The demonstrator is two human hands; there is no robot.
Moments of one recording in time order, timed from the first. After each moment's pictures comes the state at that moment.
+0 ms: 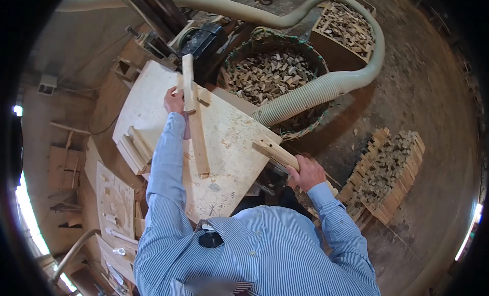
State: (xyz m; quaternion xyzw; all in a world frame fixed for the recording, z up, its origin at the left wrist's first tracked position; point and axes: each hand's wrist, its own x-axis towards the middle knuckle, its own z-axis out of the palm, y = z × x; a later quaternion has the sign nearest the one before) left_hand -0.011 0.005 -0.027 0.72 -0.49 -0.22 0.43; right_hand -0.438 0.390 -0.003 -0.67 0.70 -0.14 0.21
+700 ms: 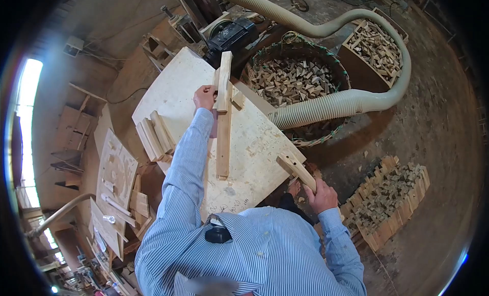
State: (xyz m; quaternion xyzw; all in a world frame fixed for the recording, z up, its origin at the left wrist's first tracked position) left_hand -0.053 0.068 -0.021 0.73 -0.46 -0.26 0.44; right_hand -0.484 0.444 -0.013 -0.68 0.69 -0.14 0.21
